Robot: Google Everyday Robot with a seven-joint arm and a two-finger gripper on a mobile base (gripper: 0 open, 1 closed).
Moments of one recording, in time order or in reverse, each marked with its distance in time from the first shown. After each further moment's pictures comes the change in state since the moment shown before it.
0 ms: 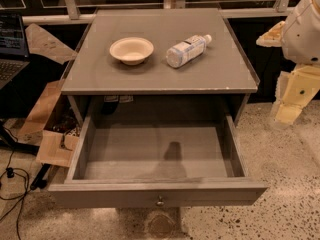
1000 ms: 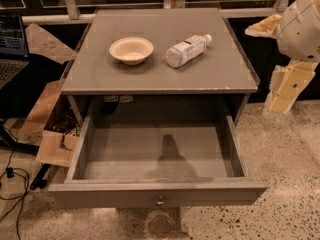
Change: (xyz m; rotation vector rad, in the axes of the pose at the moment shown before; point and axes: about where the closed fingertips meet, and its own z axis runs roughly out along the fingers) arm -0.010 -0.025 0.008 0.070 -0.134 -0.123
